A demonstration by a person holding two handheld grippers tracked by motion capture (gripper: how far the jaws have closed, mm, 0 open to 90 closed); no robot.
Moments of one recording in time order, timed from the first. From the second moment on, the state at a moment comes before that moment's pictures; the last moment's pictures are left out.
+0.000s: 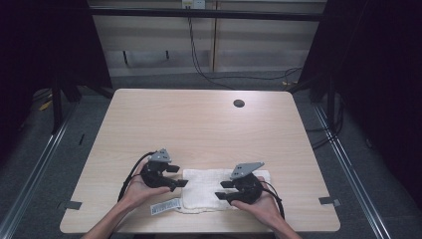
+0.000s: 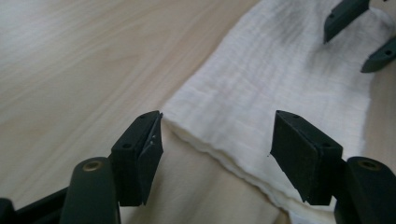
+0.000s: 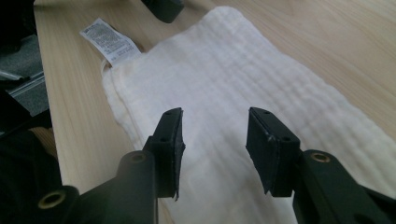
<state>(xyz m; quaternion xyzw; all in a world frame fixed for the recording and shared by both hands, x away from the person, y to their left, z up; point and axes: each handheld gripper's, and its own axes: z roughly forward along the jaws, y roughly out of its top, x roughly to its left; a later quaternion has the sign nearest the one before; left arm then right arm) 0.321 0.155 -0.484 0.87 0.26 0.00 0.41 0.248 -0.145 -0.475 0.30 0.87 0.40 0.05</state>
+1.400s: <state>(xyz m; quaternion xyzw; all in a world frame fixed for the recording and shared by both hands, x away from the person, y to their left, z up) 0.331 0.181 -0.491 0.87 0.29 0.02 0.39 0.230 -0.037 -0.496 0.16 0.92 0.37 0.05</state>
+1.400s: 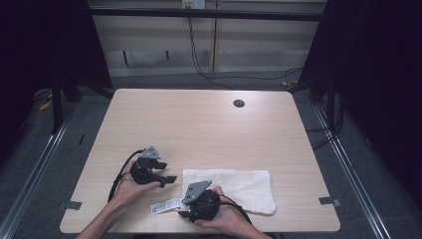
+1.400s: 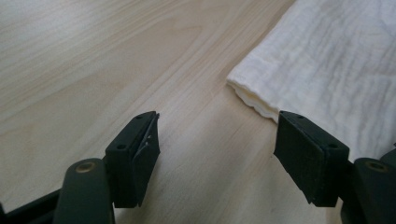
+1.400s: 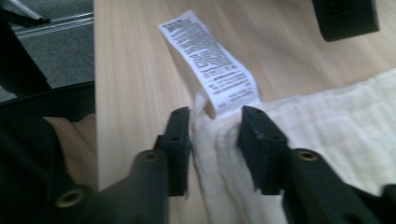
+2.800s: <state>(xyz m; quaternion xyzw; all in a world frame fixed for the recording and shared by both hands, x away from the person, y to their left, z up) 0.341 0.131 -0.498 0.90 0.23 0.02 0.38 0.243 -0.044 -0.498 0.20 0.90 0.38 0.01</state>
